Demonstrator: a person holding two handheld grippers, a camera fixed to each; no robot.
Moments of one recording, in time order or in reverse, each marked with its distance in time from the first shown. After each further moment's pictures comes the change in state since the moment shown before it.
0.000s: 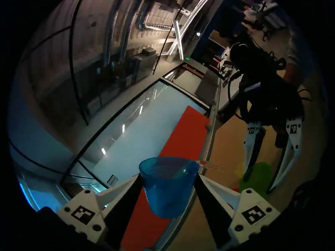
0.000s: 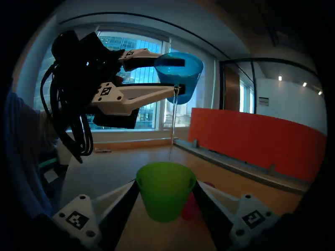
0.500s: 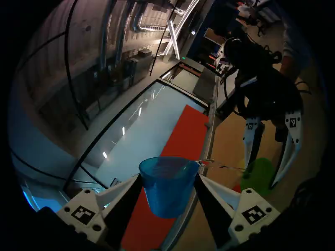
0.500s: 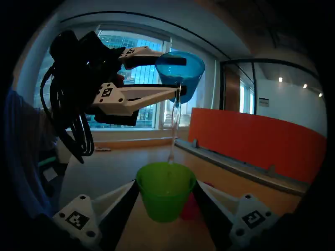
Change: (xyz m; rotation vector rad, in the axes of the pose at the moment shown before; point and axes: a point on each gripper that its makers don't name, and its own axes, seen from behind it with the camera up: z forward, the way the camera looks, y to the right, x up) left arm 0.002 0.000 0.001 -0.002 0.003 0.056; right arm 0.000 0.001 -0.002 -0.002 -0.004 -0.013
